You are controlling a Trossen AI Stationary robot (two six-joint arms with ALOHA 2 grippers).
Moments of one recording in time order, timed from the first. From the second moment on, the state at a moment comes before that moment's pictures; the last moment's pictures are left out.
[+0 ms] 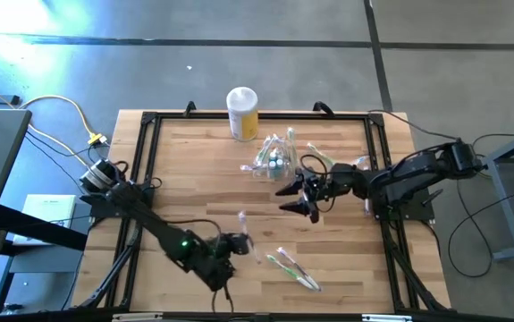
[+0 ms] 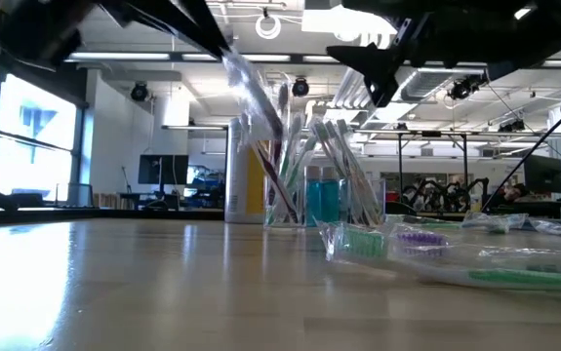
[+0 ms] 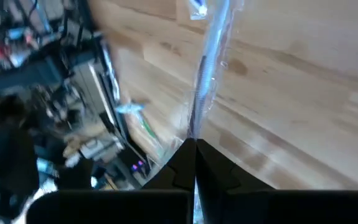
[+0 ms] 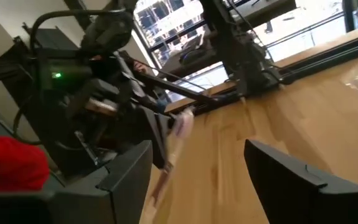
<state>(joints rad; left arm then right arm) -0.65 1.74 1.28 -0.50 -0.84 1.02 0.05 1.35 0.51 0.81 -0.19 0.48</state>
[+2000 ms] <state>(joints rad) -0.52 1.75 1.34 -0.27 -0.79 1.46 0.15 1.59 0.72 0.76 -0.20 0.02</state>
